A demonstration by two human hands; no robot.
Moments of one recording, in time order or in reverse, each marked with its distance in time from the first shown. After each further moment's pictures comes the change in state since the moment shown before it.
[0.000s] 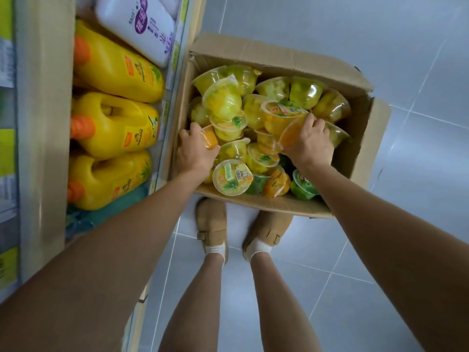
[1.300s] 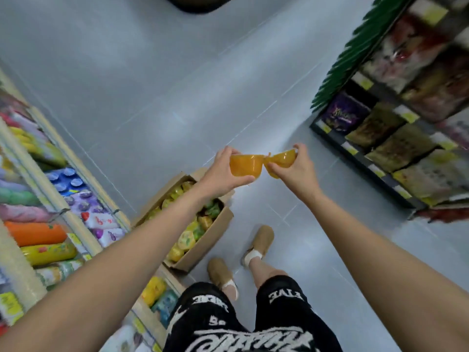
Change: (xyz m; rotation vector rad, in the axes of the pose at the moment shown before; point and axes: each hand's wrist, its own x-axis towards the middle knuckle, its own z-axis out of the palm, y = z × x) left_hand -0.531 0.219 -0.253 0.242 -0.755 1.248; right_hand -0.557 0.160 -0.294 1.199 0.762 0.632
